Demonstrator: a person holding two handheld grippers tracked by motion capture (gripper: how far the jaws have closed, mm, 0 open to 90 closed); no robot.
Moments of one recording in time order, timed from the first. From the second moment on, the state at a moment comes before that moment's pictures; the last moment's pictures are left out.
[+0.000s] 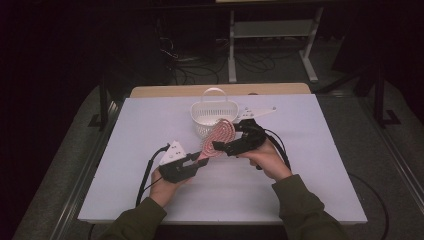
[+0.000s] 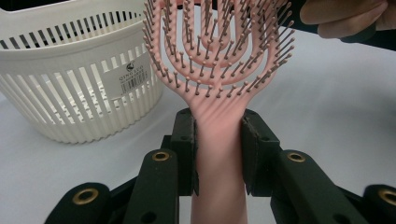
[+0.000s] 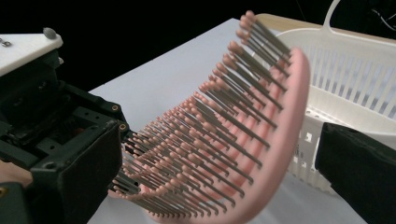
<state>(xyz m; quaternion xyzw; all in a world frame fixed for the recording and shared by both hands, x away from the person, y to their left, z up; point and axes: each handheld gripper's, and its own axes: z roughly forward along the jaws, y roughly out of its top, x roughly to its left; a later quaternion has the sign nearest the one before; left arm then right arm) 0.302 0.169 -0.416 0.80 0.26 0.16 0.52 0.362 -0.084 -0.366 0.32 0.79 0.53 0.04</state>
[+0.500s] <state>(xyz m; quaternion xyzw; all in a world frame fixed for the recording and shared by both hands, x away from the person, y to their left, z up) 0.300 0.166 -0.419 0.80 0.25 0.16 0.51 0.362 -0.084 -0.369 0.33 0.78 0.53 0.01</state>
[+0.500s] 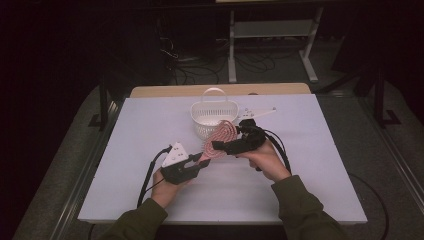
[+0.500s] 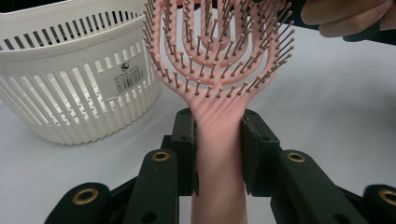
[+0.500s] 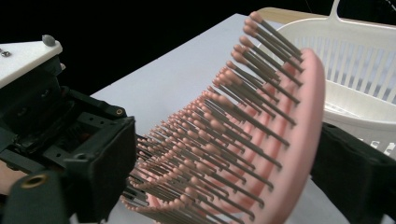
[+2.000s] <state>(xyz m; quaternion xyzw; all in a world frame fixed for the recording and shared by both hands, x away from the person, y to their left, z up) 0.300 0.166 -0.420 0.81 0.25 0.17 0.51 0.368 -0.088 -0.373 0.33 0.77 0.54 -0.05</state>
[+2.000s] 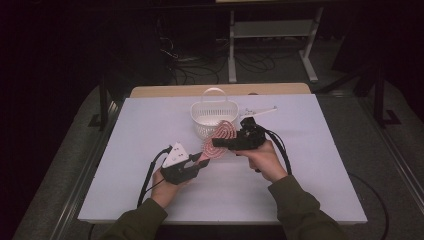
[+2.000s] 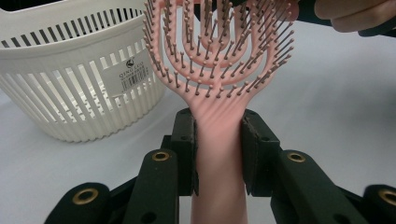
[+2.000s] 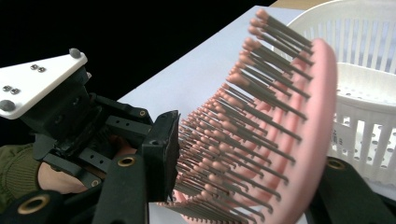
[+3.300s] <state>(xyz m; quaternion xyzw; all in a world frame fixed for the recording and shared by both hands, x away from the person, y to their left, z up) 0.299 0.165 -0.421 0.81 0.23 0.19 0.50 0.365 -0.089 -0.369 0.30 0.76 0.57 -0.08</state>
